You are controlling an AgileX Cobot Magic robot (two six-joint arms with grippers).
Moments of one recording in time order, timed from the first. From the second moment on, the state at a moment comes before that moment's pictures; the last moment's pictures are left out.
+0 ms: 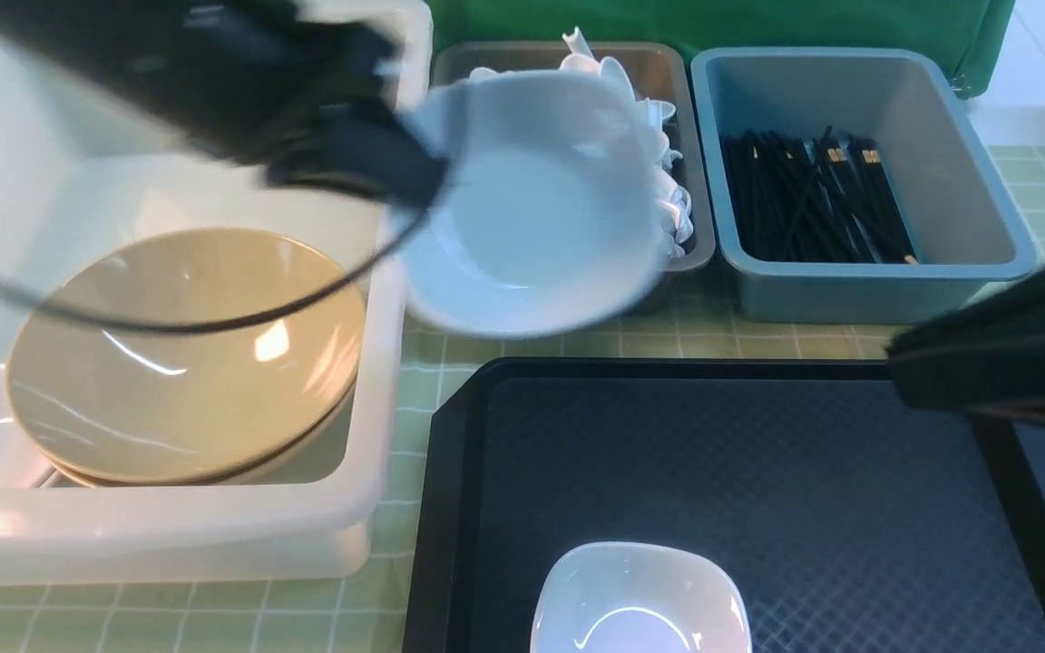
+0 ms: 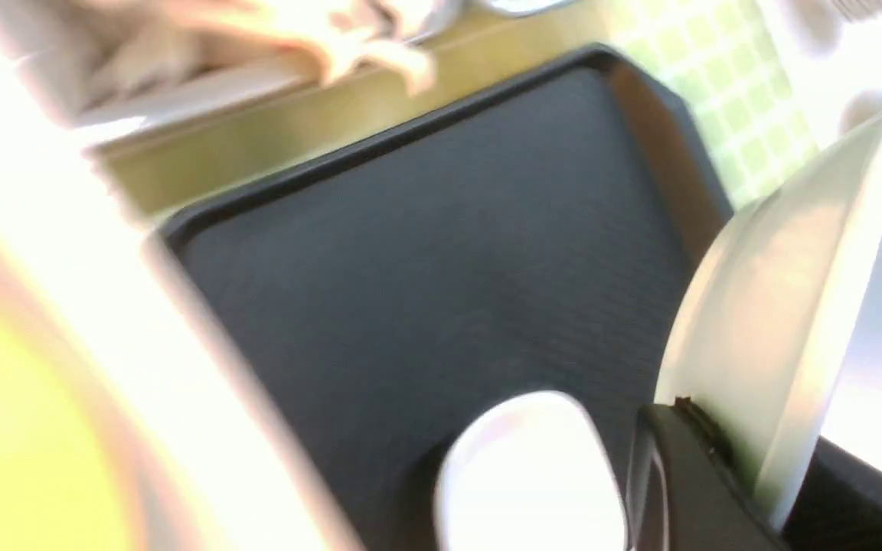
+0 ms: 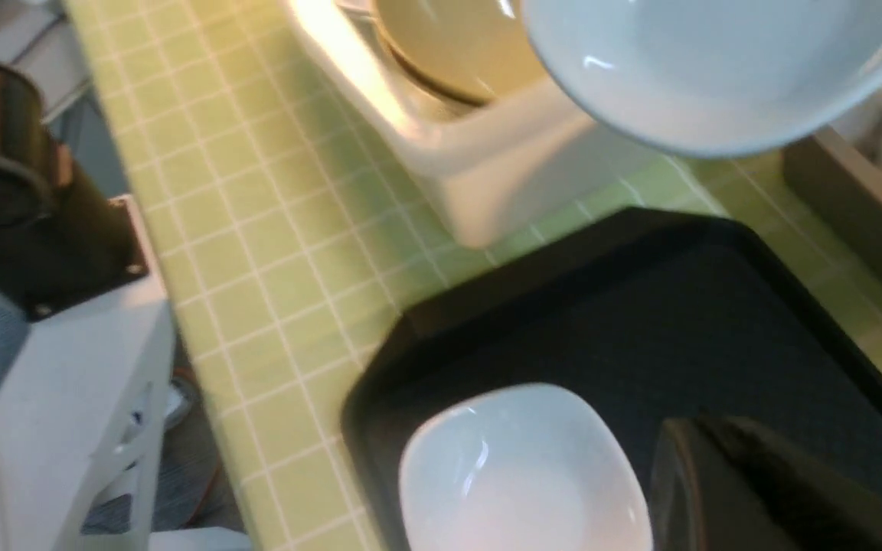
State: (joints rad) right arm 0.32 1.00 -1.10 0.69 0.97 -0.79; left arm -0.12 1.44 -1.41 -0.71 1.24 0.37
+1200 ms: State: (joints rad) right arm 0.73 1.42 -1.32 0.69 0.96 -0.82; left arm 0.59 1.45 -1.10 -0.11 1.03 -0.08
